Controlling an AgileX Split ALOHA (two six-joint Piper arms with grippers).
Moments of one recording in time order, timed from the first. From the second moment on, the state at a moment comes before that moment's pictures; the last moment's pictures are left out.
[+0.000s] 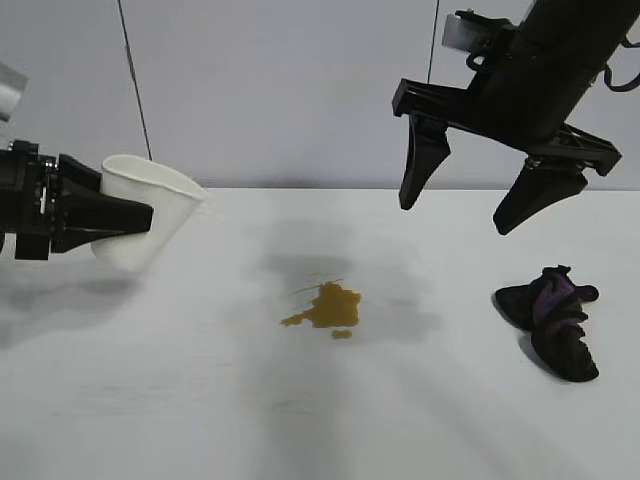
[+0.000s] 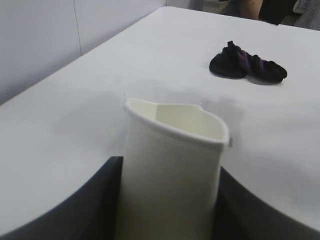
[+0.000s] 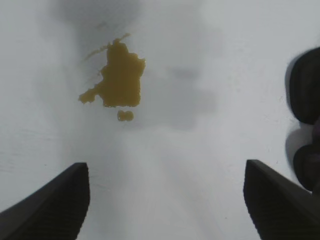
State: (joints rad) left arm 0.01 2.12 -0.92 -1.70 1.15 2.70; right arm 0.30 1.74 -1.27 0.22 0.82 0.16
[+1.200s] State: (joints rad) left arm -0.01 1.98 -0.93 -1.70 0.99 2.17; right arm 0.30 1.74 -1.27 0.22 0.79 0.15
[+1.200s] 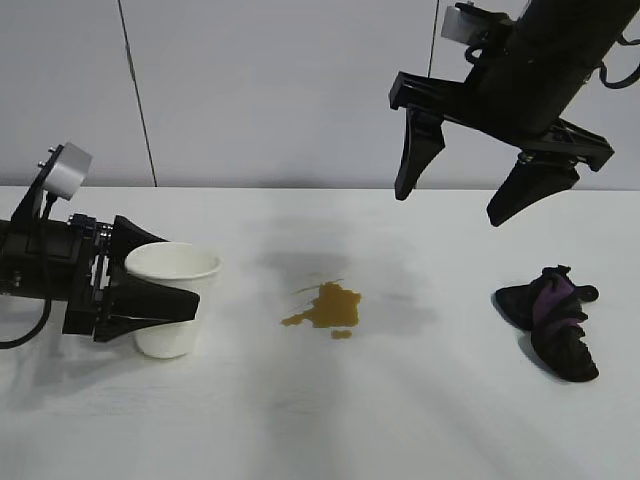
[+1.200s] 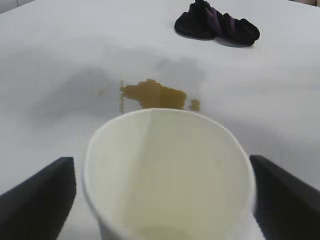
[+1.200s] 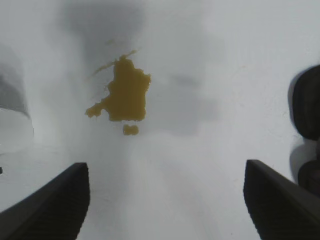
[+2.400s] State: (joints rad) left arm -0.24 1.80 -1.40 -0.51 0.84 0.22; right arm 0.15 1.85 -1.27 -0.11 0.85 0.33
